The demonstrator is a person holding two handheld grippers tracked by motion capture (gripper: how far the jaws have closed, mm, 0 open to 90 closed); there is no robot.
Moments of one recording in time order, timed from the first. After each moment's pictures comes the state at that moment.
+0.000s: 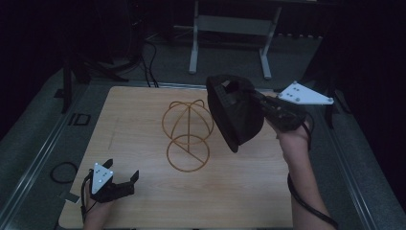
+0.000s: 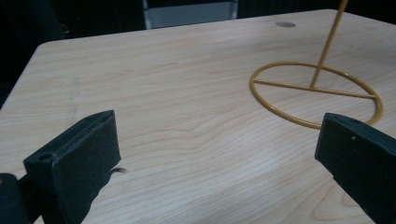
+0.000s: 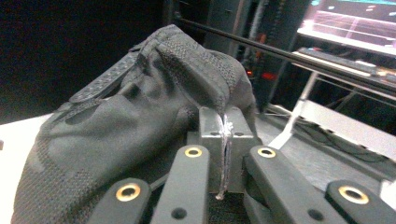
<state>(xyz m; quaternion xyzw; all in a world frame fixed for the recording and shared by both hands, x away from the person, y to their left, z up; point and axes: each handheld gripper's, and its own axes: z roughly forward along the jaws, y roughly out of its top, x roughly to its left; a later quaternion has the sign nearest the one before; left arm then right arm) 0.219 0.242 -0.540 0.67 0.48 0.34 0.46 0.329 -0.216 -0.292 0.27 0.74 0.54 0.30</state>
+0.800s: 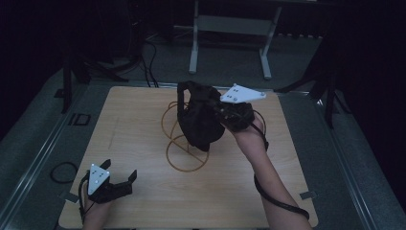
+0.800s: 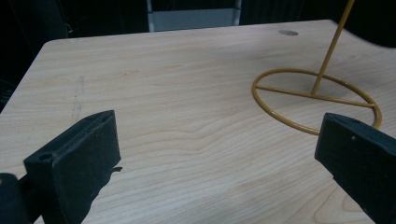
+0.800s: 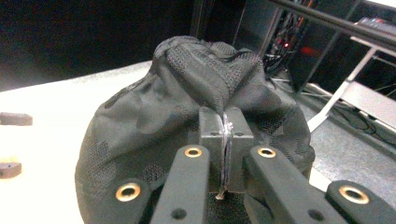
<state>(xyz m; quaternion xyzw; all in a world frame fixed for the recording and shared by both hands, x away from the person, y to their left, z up) 0.218 0.246 -0.541 0.66 0.49 0.33 0.47 0.344 -0.118 -0.321 0.24 0.80 0.48 0.26</state>
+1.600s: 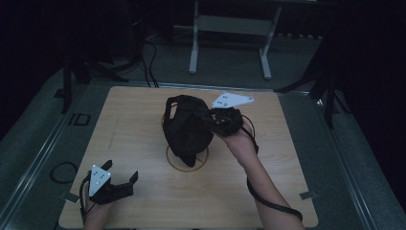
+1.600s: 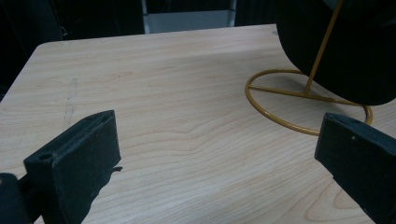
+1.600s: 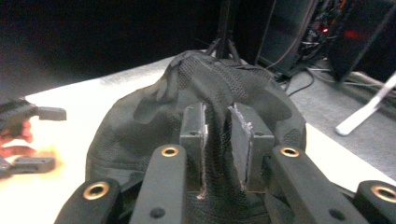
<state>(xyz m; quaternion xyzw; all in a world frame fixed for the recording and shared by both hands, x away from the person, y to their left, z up) 0.216 0.243 -0.542 0.66 0.48 0.33 0.48 0.353 -0.105 -0.349 0.24 0.81 0.50 0.19</state>
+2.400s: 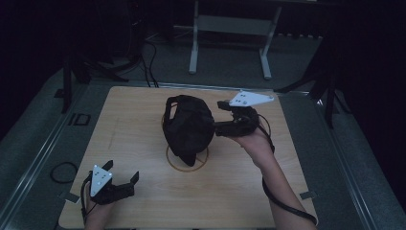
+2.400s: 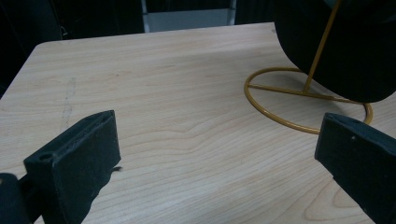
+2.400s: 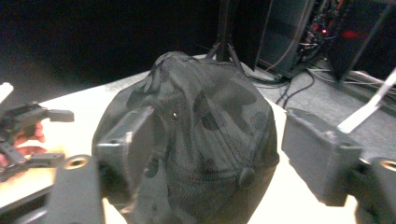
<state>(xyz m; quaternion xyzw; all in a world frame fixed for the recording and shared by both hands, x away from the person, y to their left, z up) 0.216 0.240 -0.543 0.66 0.48 0.33 0.47 0.349 -0.143 -0.339 0.25 0.80 0.52 0.17</state>
